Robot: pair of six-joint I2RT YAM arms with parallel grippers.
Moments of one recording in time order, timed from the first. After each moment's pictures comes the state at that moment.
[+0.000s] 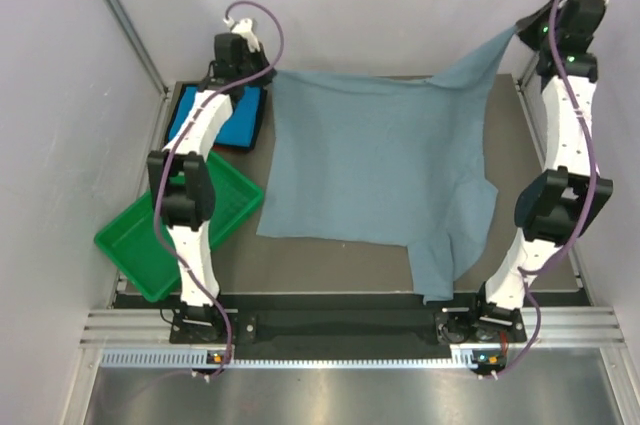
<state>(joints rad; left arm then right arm) -0.13 2.15 1.93 -0.20 0.24 -0.24 -0.22 1.91 1.94 -0.26 -0.12 0.52</state>
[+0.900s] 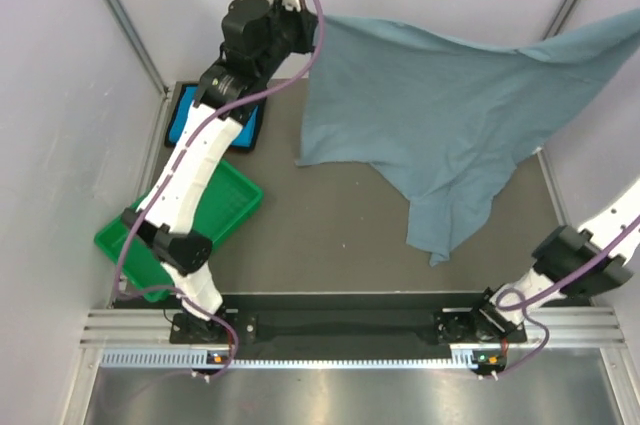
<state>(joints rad) -0.51 1.79 2.24 -0.42 -0.08 -0.16 -0.78 1.66 2.23 -0.40 -0.59 0.99</state>
